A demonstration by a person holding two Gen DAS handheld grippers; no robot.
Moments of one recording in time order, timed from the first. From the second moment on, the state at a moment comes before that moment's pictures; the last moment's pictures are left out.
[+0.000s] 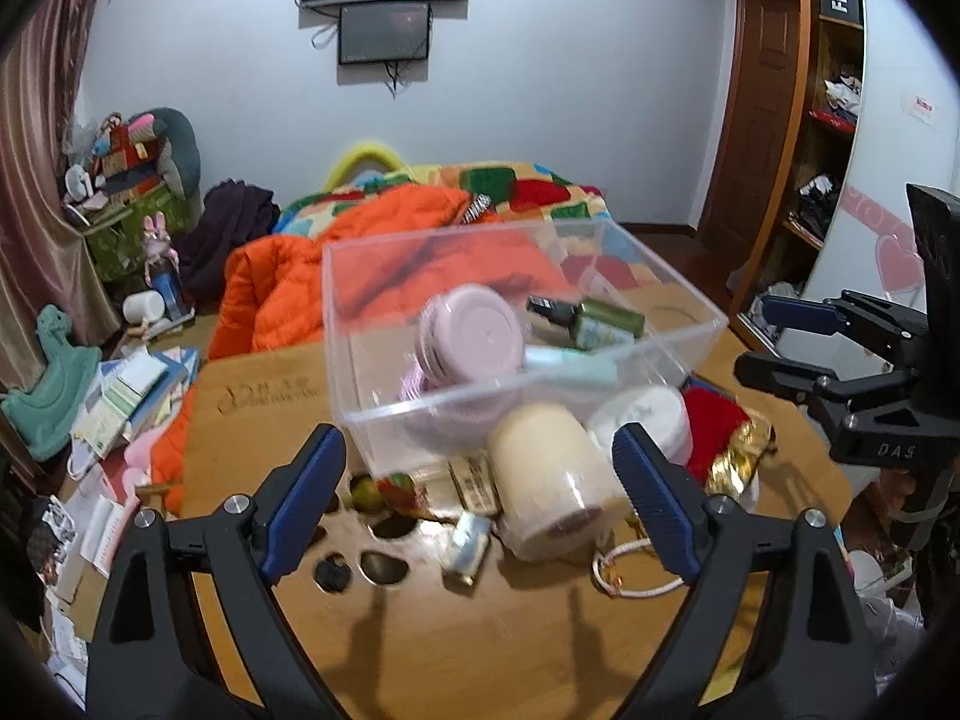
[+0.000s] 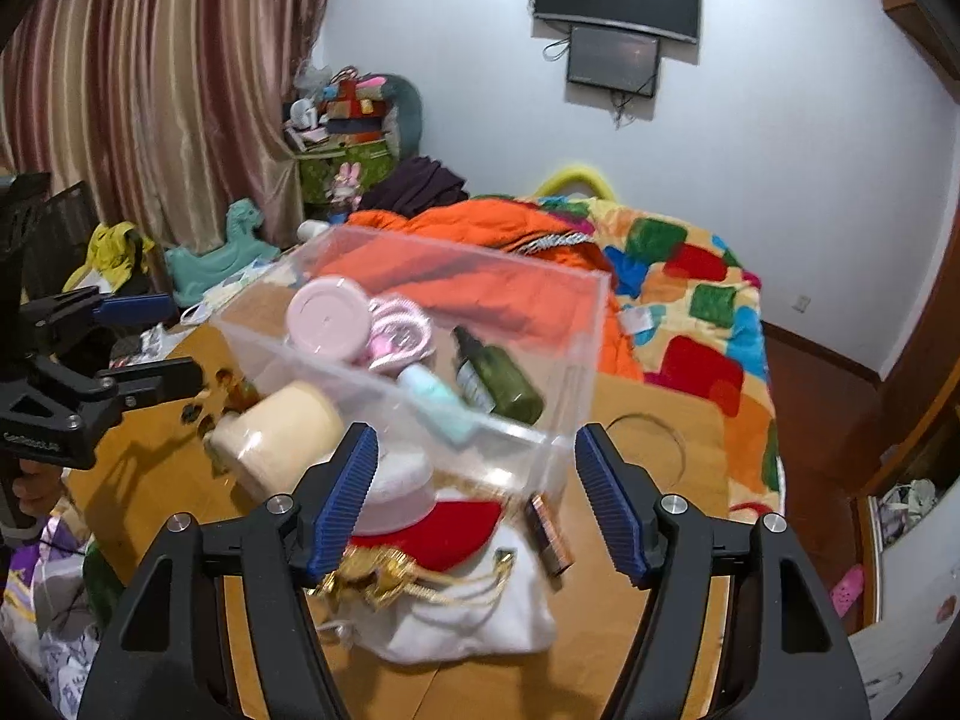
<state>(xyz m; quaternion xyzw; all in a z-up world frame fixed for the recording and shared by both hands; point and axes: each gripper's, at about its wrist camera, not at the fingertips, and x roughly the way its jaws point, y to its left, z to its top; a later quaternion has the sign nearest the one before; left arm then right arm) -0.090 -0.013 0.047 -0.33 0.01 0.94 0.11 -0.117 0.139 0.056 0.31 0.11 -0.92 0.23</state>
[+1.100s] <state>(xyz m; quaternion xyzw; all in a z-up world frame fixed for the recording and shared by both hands) -0.101 0.005 0.002 -0.39 -0.01 0.91 0.16 -0.136 0.089 -0.005 0.37 0.16 -0.87 0.30</state>
